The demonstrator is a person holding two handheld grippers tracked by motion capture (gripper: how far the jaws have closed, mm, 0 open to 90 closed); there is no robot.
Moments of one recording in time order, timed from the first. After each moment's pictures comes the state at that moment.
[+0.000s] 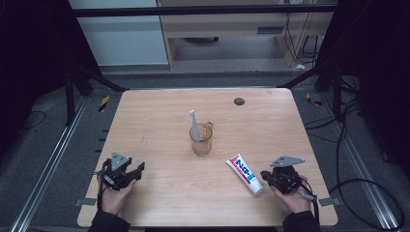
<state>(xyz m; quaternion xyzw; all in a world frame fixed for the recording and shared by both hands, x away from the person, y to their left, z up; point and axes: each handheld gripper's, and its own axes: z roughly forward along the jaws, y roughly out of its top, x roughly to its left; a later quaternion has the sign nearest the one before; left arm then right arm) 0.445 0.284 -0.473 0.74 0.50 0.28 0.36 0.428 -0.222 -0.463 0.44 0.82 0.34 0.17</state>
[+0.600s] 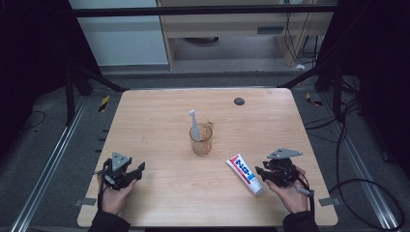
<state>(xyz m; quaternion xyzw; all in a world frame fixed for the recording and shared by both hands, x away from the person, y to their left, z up) 0.445 0.284 -0.474 0.74 0.49 0.28 0.36 0.437 -0.208 -0.439 0.46 0.80 0.34 0.18</state>
